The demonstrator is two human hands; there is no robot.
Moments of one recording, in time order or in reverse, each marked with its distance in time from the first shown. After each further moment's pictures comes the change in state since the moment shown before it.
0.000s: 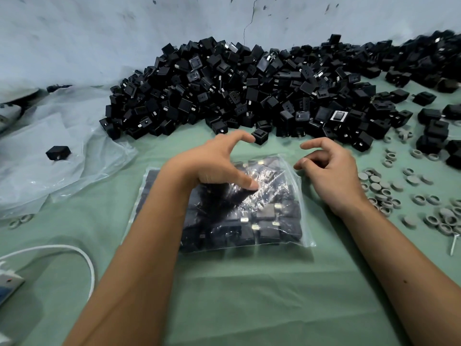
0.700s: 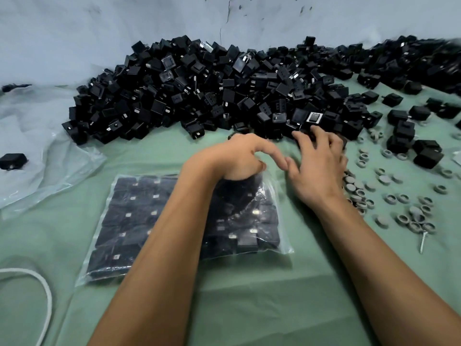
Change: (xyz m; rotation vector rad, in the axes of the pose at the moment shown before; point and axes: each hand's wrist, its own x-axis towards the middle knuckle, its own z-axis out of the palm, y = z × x) left_hand 0.050 0.050 0.033 0.155 -0.087 0.235; right_hand 0.020 0.007 -0.005 -0.842 0.113 -0.051
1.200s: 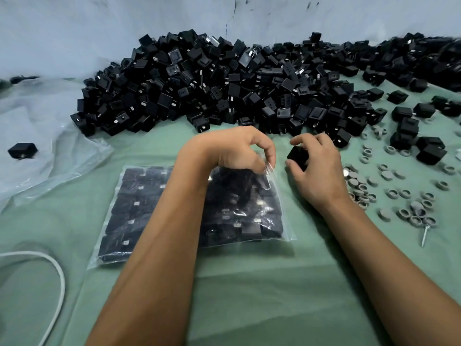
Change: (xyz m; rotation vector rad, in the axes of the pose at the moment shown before) left_hand -0.016 0.003 -0.014 0.013 -0.087 0.007; right_hand -0.017 0.003 -0.003 0.342 0.040 -0.116
